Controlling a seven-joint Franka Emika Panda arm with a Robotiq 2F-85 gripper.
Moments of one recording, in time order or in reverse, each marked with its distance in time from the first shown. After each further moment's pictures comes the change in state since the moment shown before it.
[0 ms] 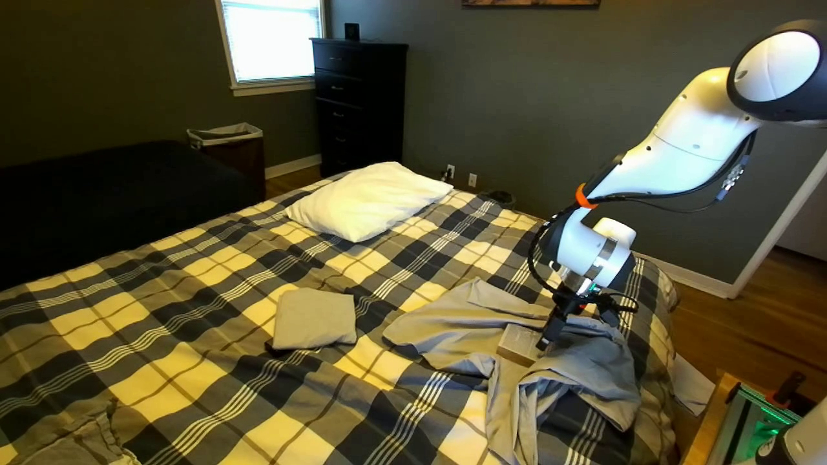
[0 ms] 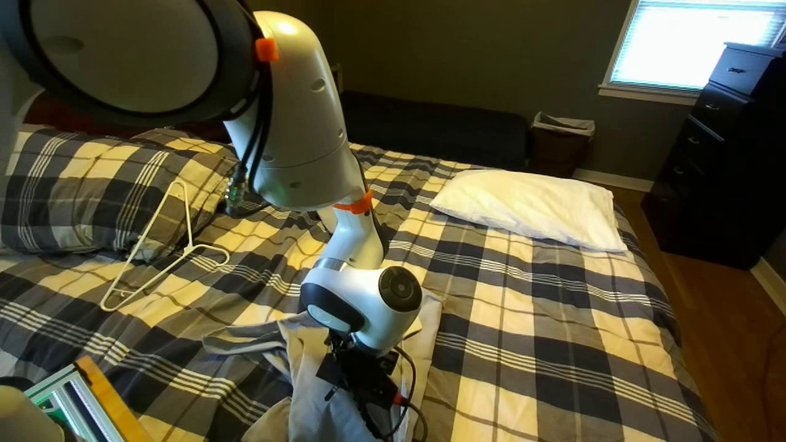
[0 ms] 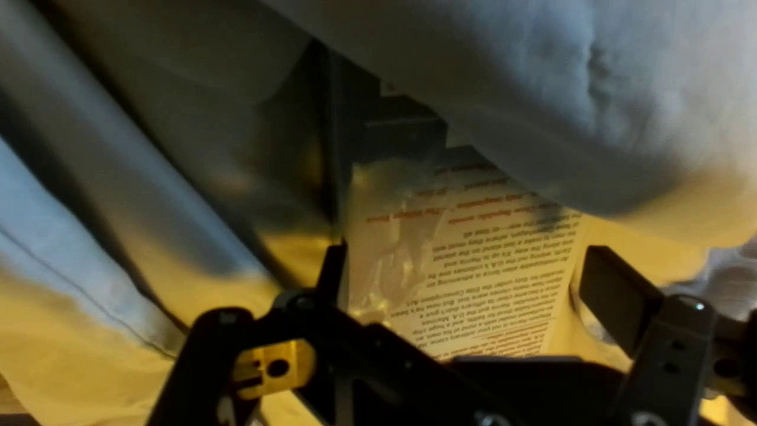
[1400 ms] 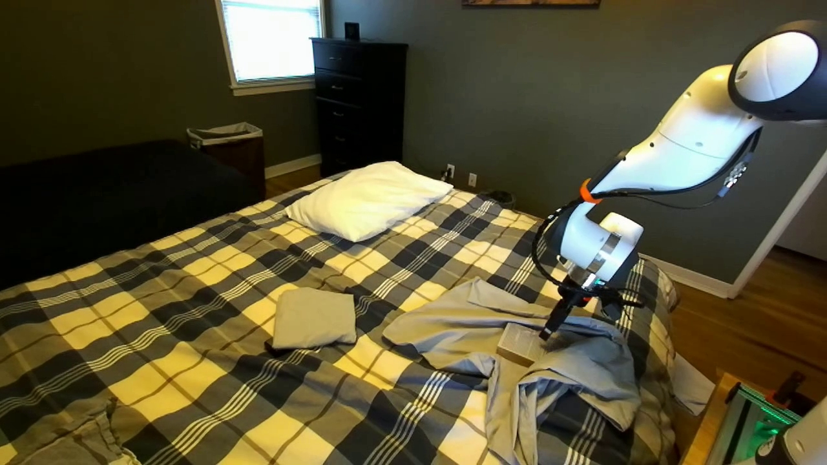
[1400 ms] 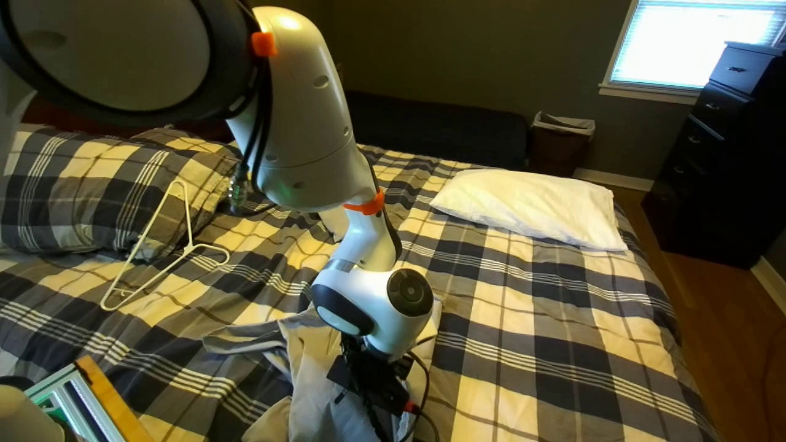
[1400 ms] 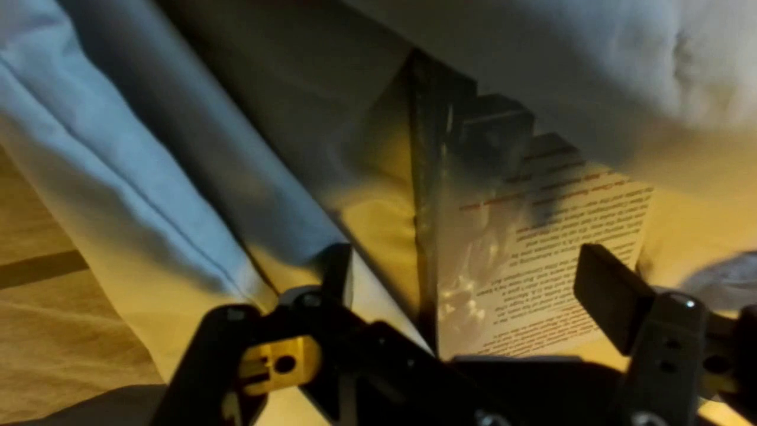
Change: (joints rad) arm -0.008 0.000 -0.032 0.028 0.031 0.020 0.014
